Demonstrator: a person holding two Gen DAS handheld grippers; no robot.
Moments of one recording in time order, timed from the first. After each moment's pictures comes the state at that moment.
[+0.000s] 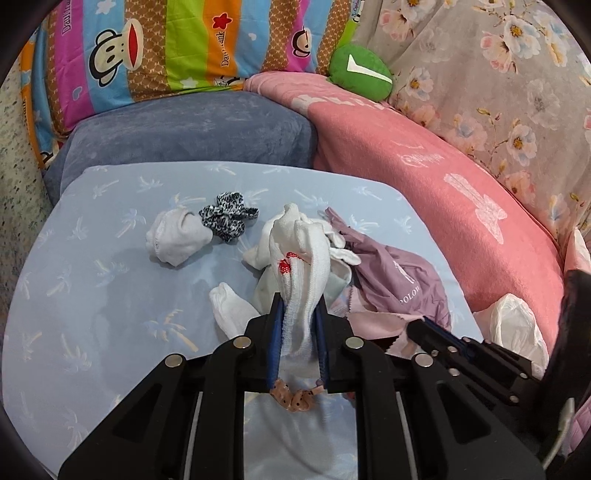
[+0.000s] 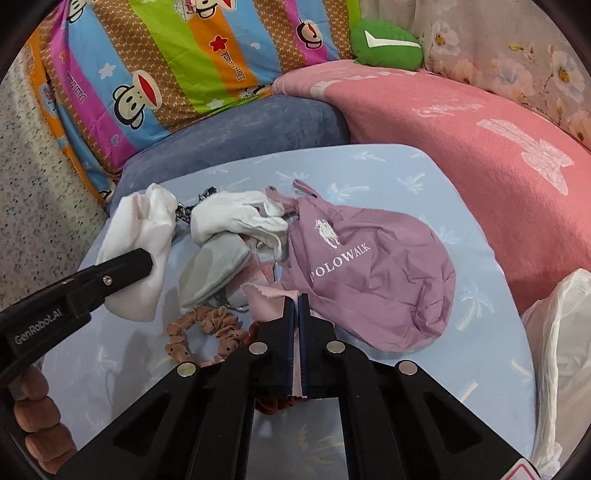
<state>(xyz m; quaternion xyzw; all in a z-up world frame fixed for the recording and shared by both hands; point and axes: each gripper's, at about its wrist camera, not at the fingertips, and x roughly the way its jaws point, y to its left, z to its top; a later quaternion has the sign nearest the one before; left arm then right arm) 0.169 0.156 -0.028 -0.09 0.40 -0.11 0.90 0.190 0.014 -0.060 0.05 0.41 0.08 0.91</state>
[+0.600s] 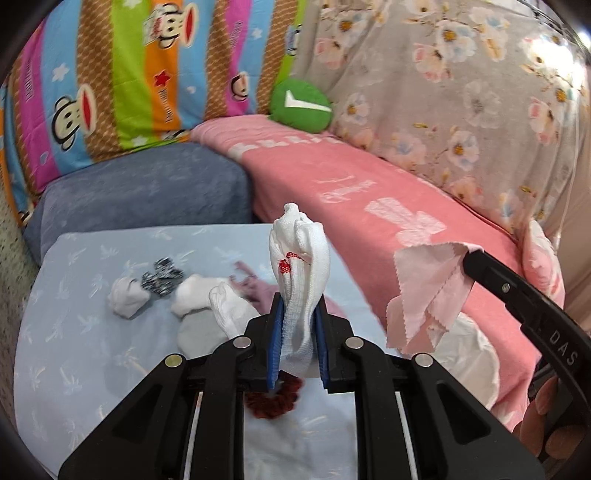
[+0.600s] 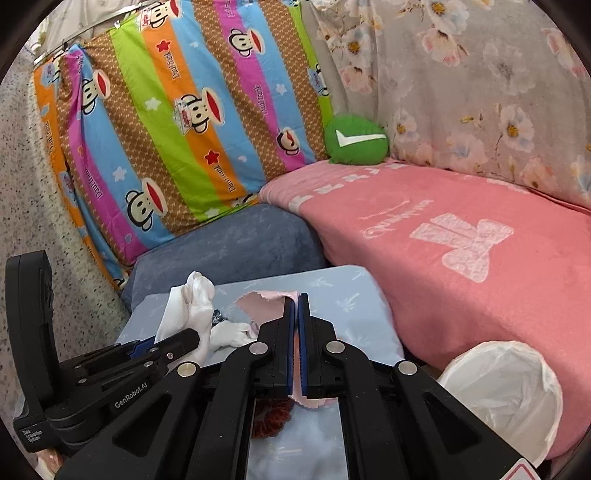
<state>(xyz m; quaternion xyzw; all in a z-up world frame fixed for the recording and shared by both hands) 0.129 0.081 0.061 -0.06 0.34 -0.19 0.92 0.115 -0.082 0.098 0.09 0.26 0.03 0.96</state>
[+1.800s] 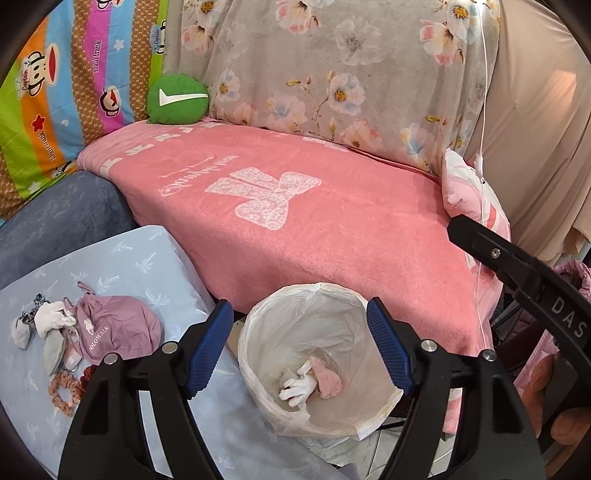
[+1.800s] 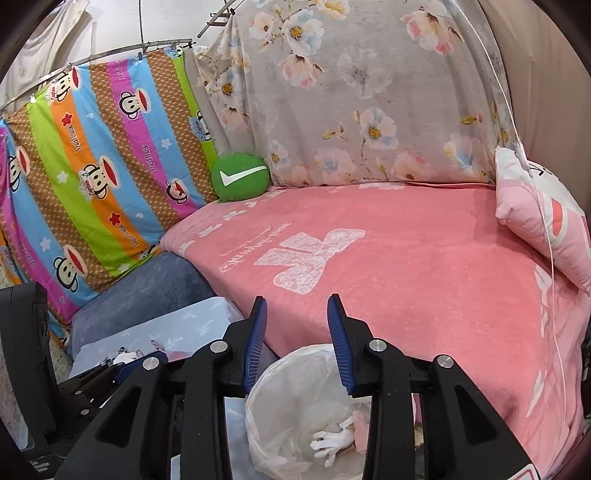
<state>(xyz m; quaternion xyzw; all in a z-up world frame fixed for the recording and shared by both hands) 0.076 -0.118 0.068 0.02 0.34 -0.33 0.88 0.017 -0.284 0.105 0.15 0.23 -0.12 0.96</state>
